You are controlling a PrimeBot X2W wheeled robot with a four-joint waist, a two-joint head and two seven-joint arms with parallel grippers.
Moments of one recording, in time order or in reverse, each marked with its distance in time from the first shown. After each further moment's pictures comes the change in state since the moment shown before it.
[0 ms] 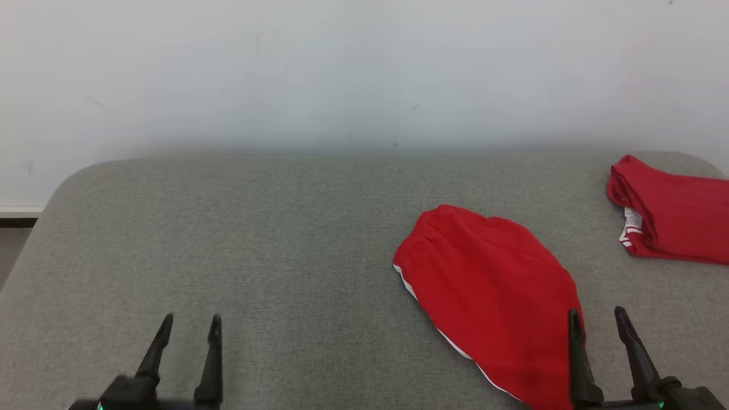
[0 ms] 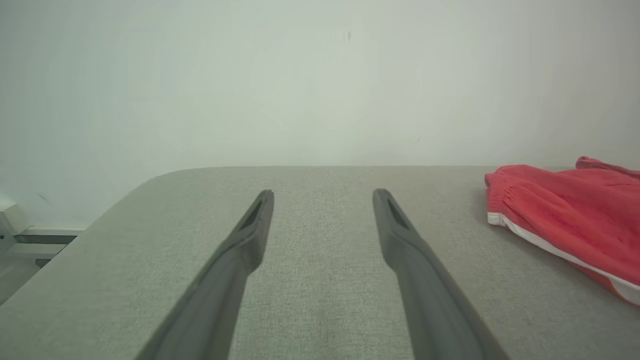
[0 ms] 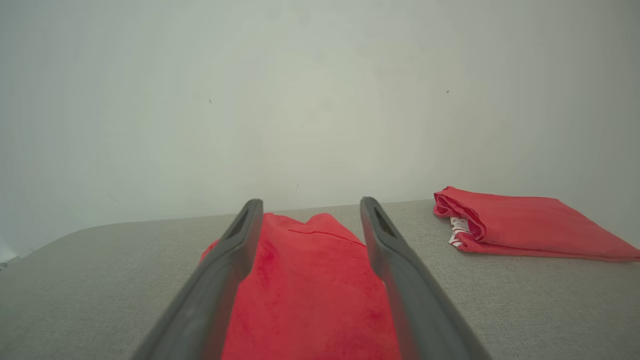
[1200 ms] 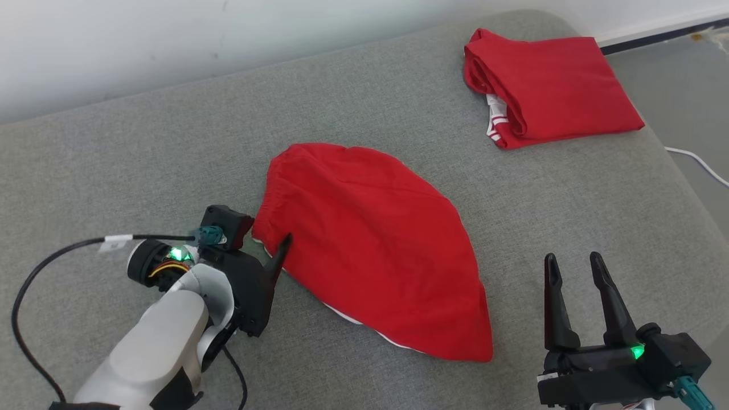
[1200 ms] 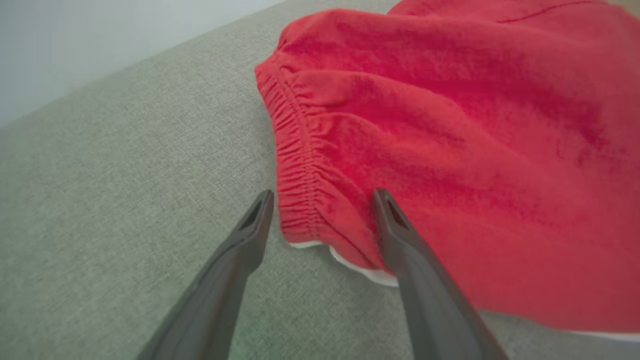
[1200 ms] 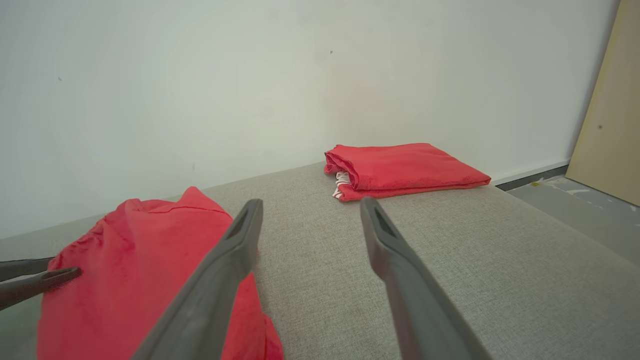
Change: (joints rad) left arm -0.742 0.168 -0.706 0.541 -0.403 -0.011 0.284; right arm -0.183 0.009 0.049 0.068 0.050 0.000 -0.006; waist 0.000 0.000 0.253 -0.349
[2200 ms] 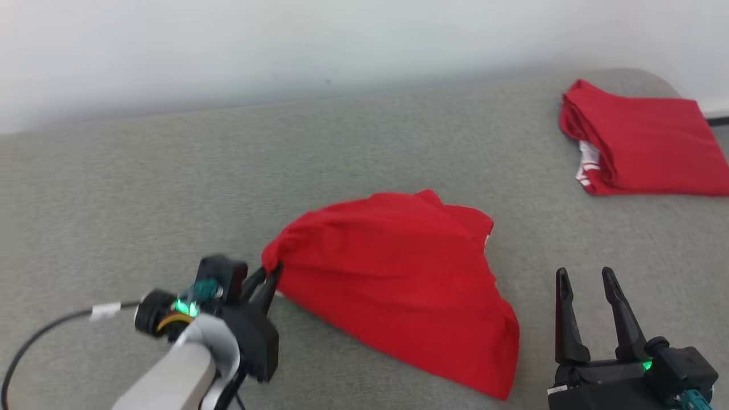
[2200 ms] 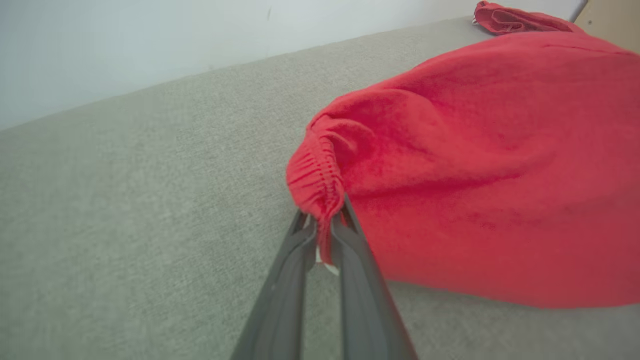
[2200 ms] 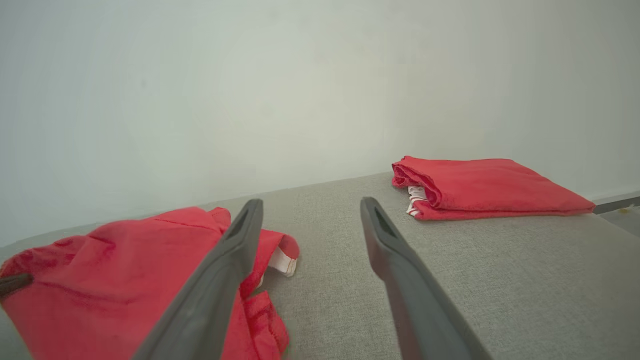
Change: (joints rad) left arm 0.100 0.053 -0.091 -0.141 -0.134 0.114 -0.089; right arm 0.038 0.001 -0.037 -0.001 -0.026 0.000 -0.002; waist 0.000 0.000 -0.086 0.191
